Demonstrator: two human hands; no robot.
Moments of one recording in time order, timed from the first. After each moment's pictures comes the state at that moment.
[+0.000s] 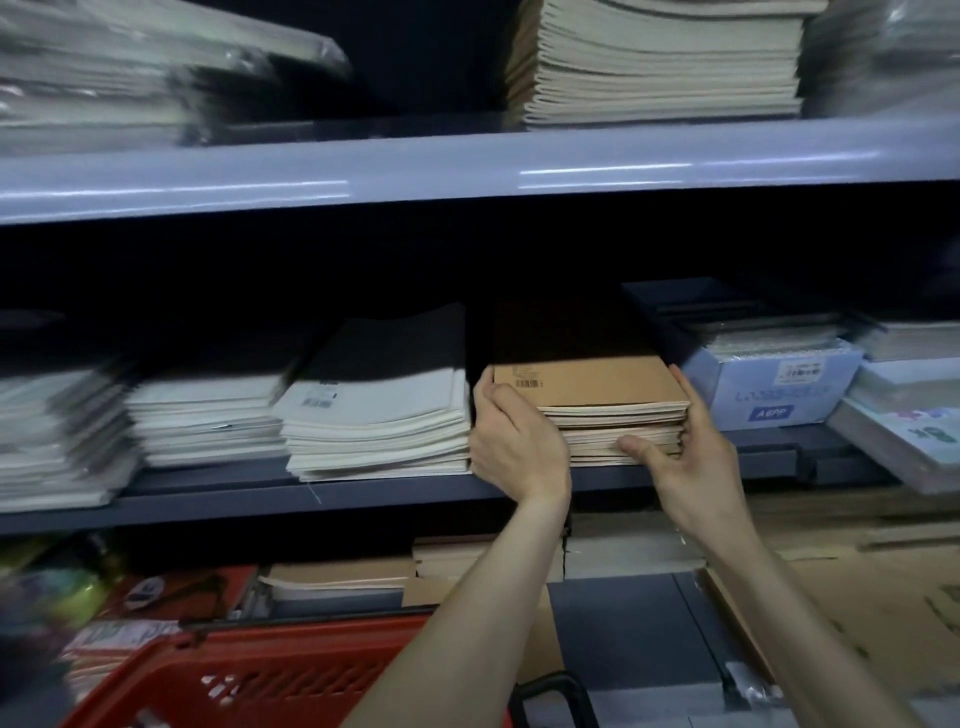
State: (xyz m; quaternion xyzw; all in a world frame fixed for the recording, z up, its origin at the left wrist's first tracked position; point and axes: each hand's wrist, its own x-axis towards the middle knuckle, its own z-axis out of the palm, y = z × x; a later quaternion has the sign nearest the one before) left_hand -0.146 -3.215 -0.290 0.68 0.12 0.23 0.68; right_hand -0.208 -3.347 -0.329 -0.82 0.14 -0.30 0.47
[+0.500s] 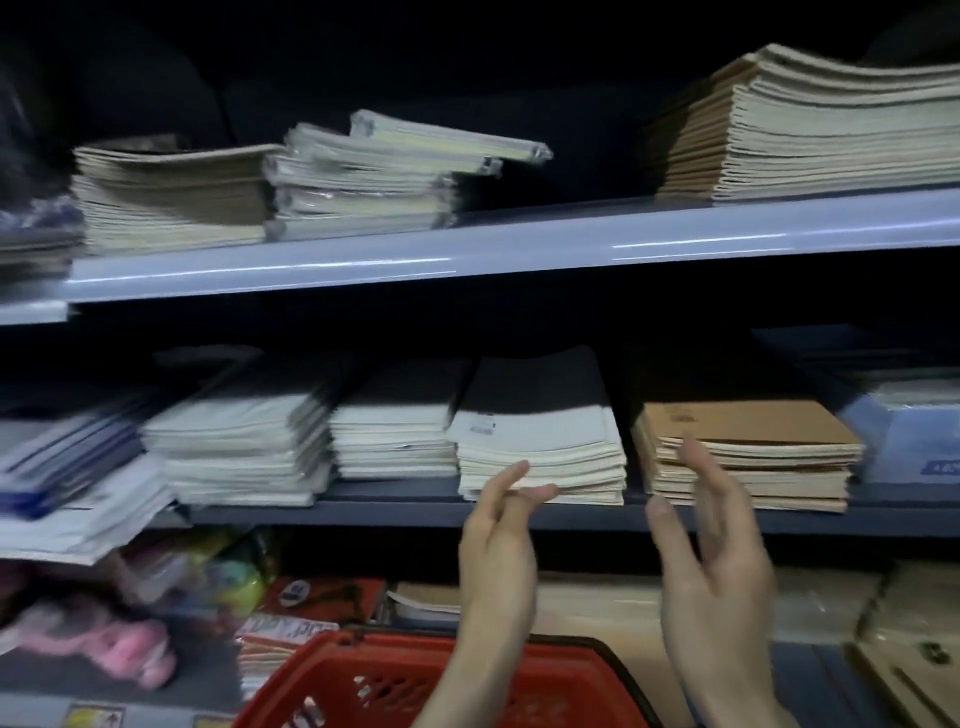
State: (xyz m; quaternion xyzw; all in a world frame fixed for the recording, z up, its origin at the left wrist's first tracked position) left_hand -0.194 -3.003 -0.280 0.67 -0.02 0.00 0.74; right_hand -0.250 -3.138 -0.294 -0.68 0.07 -0.40 0.61
